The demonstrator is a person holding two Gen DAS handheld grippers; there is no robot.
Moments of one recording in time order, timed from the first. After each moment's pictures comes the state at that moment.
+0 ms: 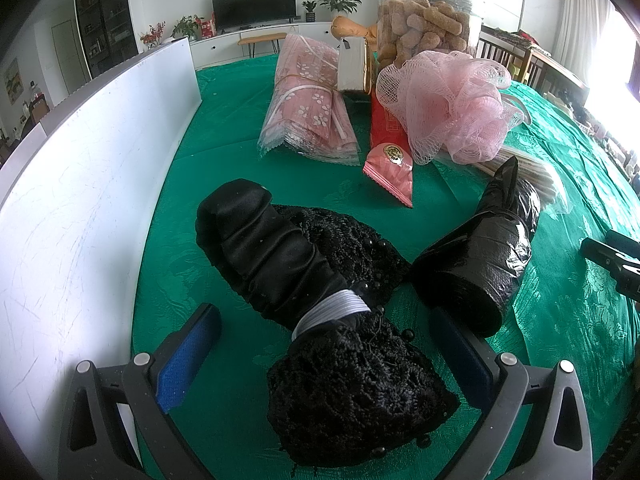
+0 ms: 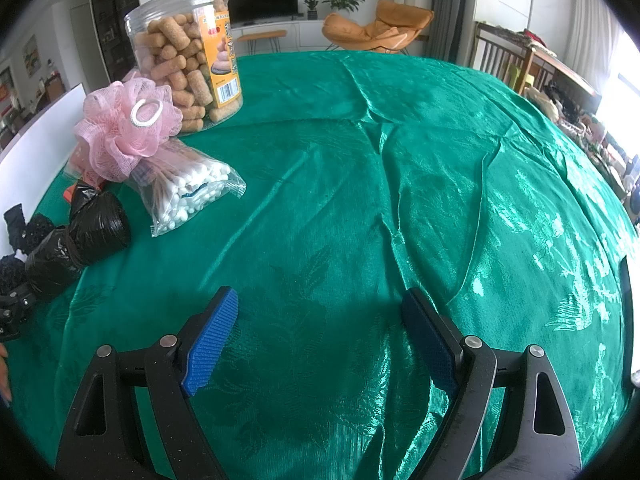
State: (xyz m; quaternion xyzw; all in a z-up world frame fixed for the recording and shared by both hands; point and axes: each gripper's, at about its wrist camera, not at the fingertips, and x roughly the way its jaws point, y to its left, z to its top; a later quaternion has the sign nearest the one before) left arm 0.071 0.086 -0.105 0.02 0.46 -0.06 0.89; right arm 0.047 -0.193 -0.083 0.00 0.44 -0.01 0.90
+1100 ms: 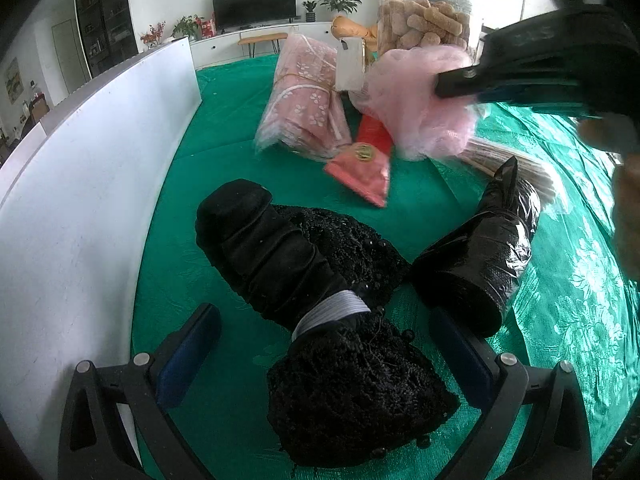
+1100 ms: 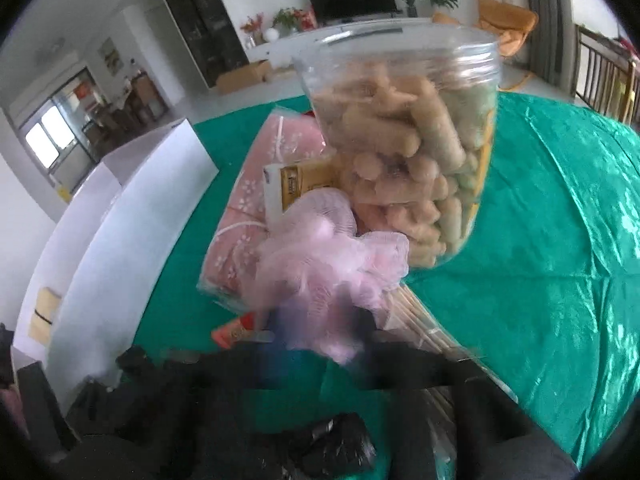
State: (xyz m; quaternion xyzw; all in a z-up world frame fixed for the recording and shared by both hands) left arm 0.071 0.087 -0.105 0.02 0.46 -0.06 0.89; right arm 0.178 -0.056 -0.029 0.06 0.44 0.19 0.88
